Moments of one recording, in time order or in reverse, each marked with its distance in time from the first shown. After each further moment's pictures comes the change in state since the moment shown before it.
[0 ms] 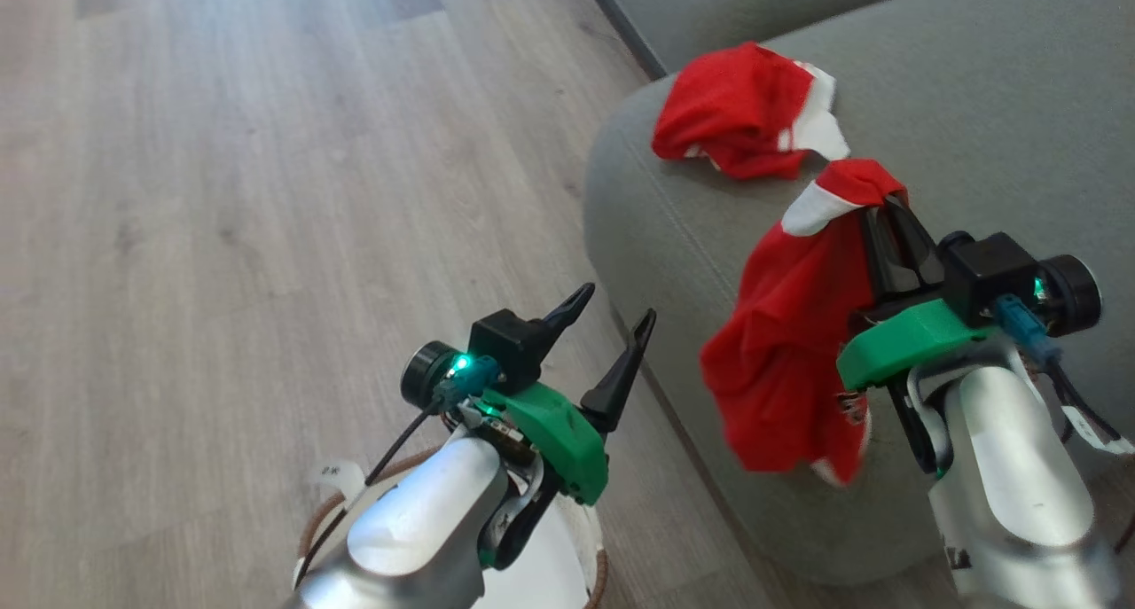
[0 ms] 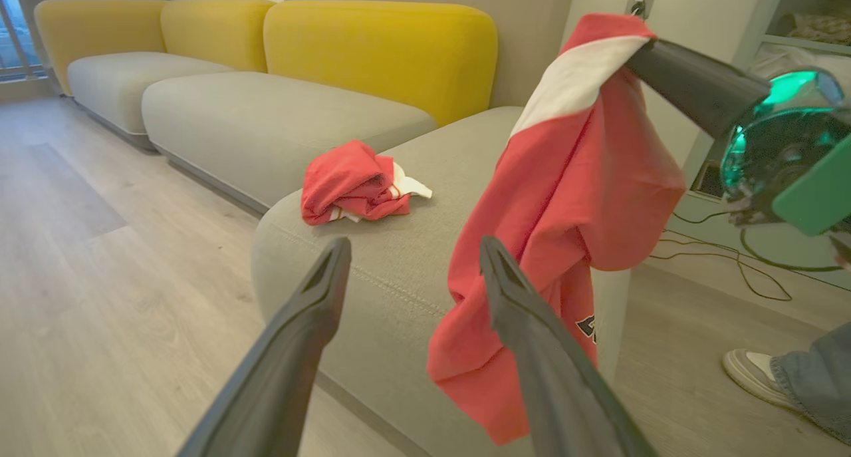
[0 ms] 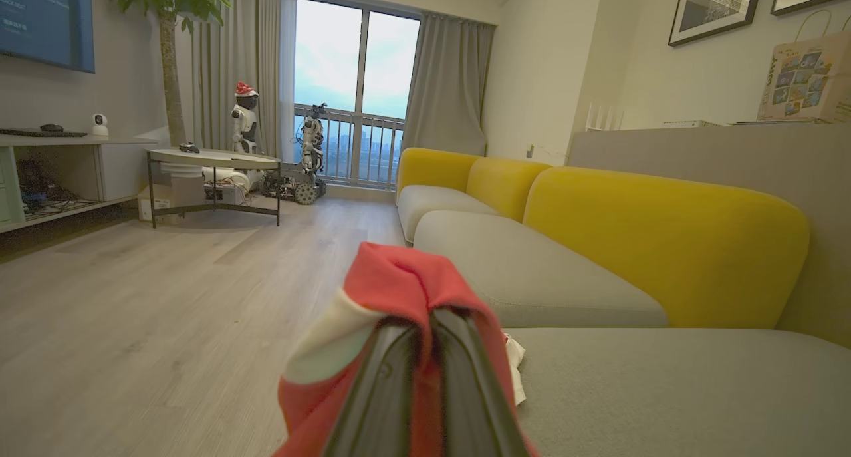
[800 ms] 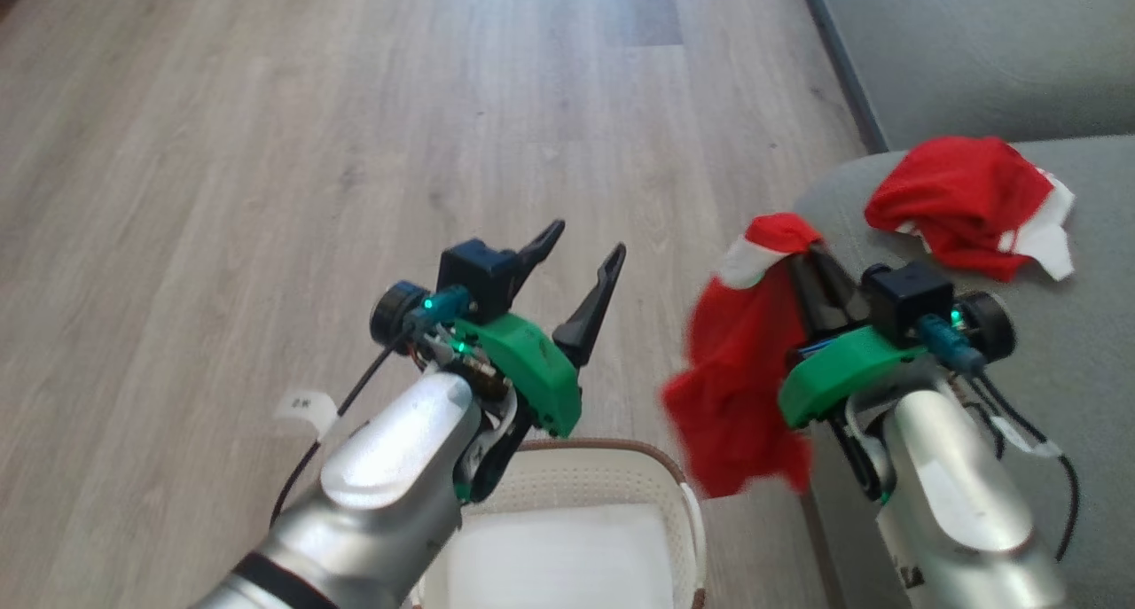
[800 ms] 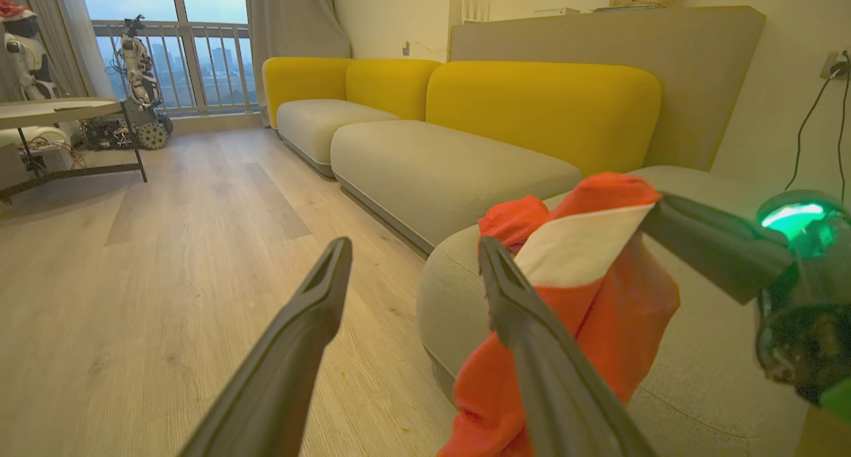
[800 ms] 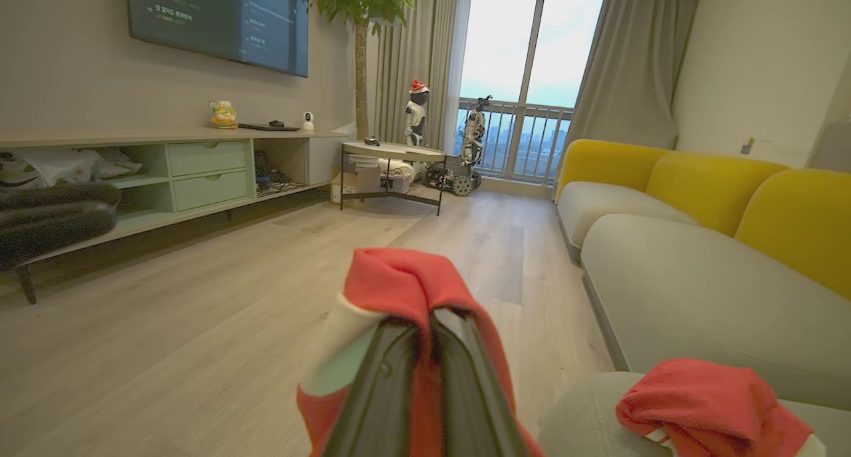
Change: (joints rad) left arm -0.131 0.023 0.013 0.065 -0.049 -0.020 0.022; right arm -0.010 0.045 0.107 0.139 0.069 0.000 -0.001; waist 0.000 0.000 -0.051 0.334
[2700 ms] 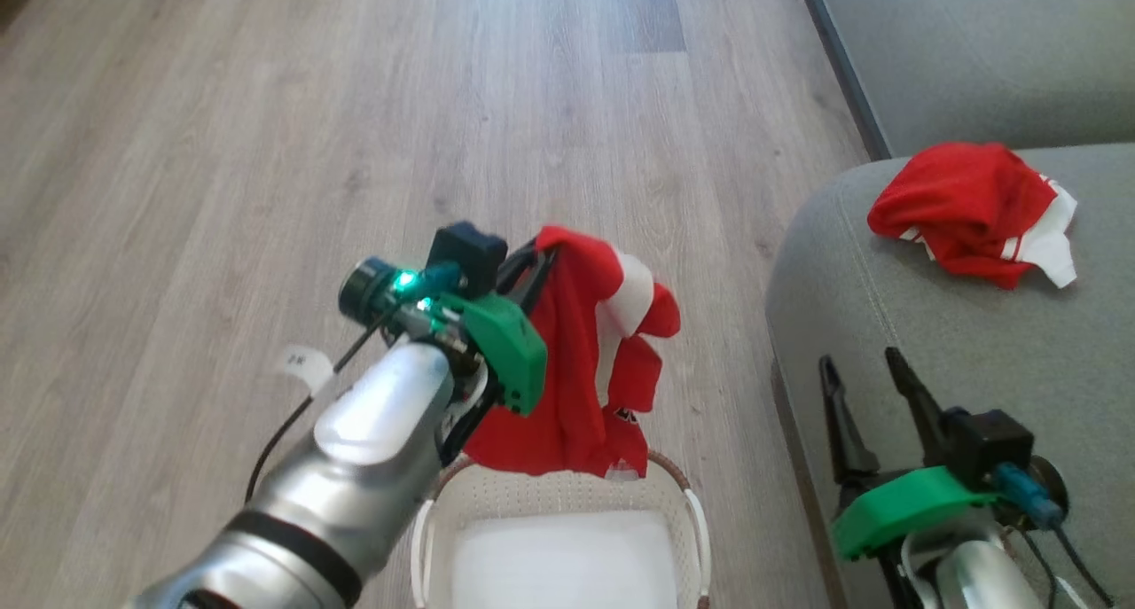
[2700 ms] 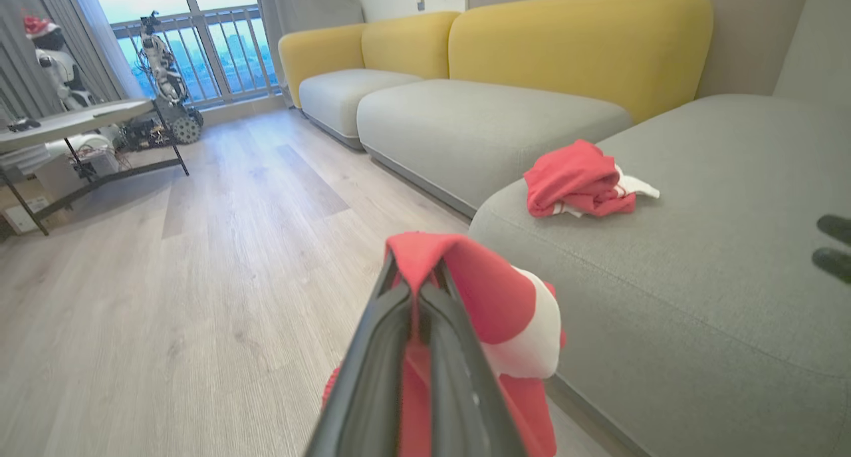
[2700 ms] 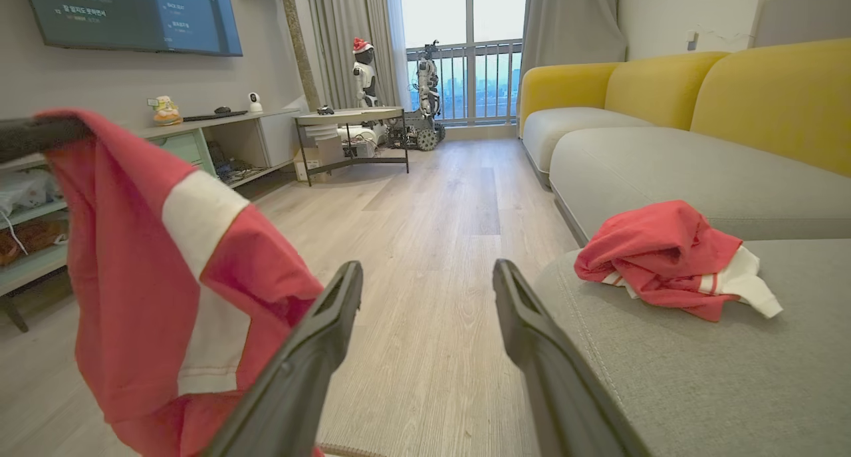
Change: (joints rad) left arm -0.080 -0.046 0.025 0.289 0.122 -0.095 -0.019; right arm 0.339 0.007 -0.144 -0.194 0.081 0.000 0.000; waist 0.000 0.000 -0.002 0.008
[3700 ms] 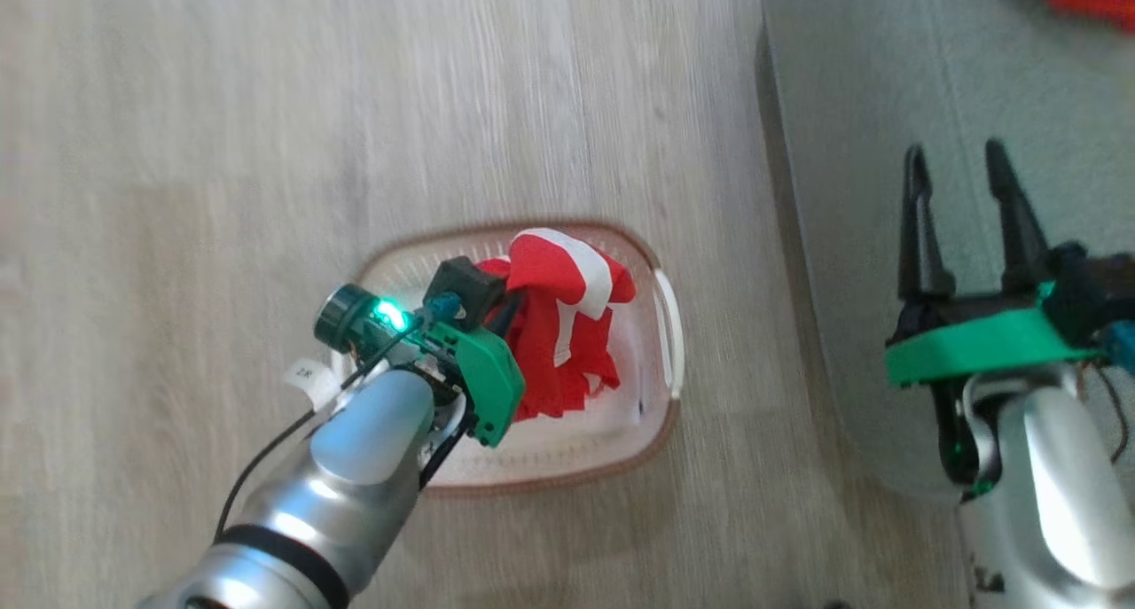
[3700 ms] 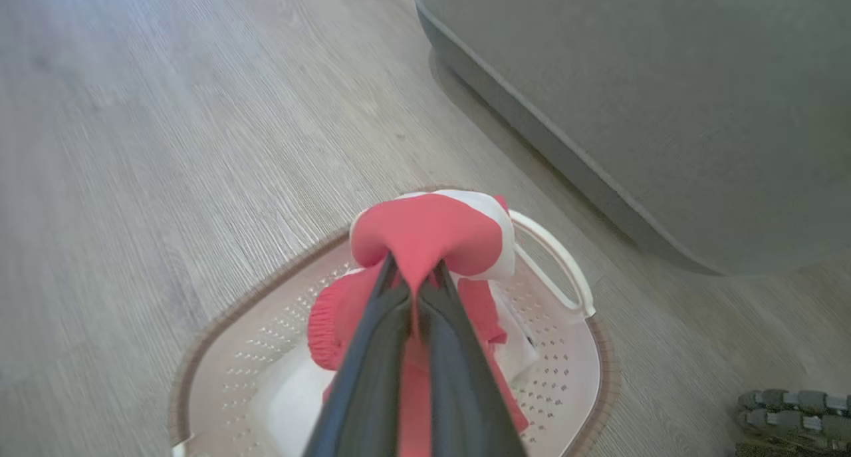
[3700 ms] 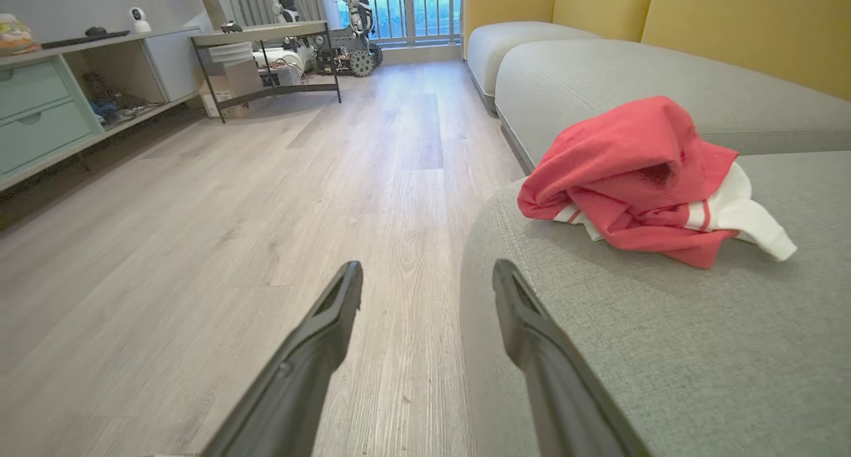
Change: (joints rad) left arm -0.008 0.002 -0.027 0.132 0.108 0.001 0.010; right arm -0.244 -0.001 -0.090 -0.125 -0.002 0.000 0.000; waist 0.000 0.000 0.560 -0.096
